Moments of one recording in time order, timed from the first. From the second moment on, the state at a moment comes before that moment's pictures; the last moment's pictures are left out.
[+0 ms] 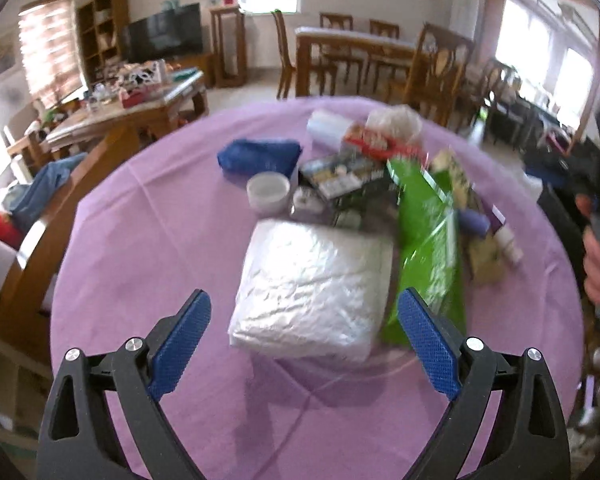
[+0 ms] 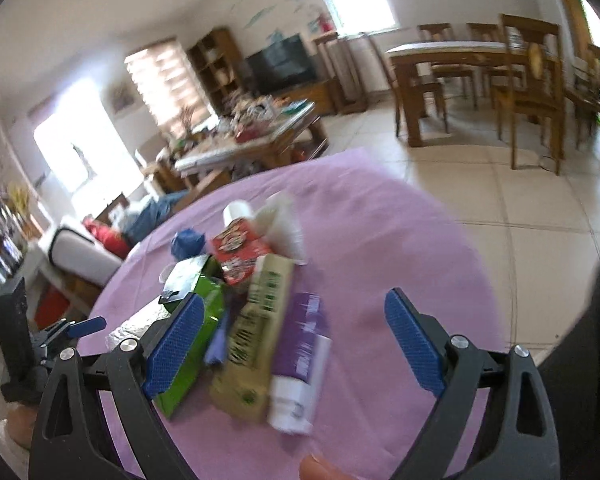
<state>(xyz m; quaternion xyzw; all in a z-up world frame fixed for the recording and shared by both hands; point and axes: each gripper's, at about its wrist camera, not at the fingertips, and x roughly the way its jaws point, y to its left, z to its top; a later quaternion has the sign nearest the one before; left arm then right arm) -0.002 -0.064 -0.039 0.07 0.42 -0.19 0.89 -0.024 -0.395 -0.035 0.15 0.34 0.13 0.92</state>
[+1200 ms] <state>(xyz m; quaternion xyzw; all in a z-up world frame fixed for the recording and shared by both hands) -0.014 -0.087 0.024 -0.04 0.33 -0.28 0.90 -0.049 -0.411 0.018 0.17 0.25 0.12 0.95</state>
